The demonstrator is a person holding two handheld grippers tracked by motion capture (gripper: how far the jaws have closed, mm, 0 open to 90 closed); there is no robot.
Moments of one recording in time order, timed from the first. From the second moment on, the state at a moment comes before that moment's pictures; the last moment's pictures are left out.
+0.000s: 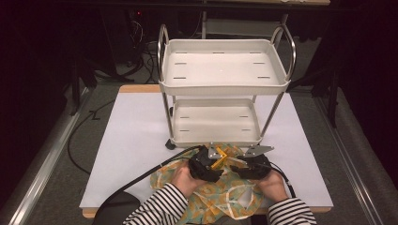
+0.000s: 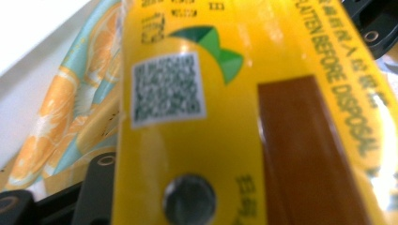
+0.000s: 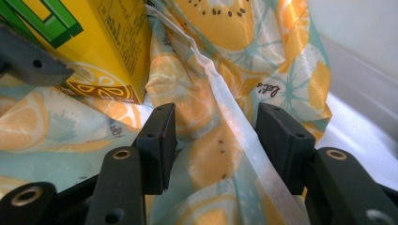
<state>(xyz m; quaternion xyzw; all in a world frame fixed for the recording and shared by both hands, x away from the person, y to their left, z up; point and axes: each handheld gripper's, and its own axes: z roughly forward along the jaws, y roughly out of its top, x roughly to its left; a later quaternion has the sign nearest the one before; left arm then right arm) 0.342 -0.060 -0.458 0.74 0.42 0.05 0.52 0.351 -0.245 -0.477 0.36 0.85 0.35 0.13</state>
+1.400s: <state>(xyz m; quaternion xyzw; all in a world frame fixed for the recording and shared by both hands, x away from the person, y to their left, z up) 0.337 -0.040 -0.431 0.77 0.35 0.06 0.53 0.350 -0.244 -0.477 0.35 0.86 0.35 0.14</state>
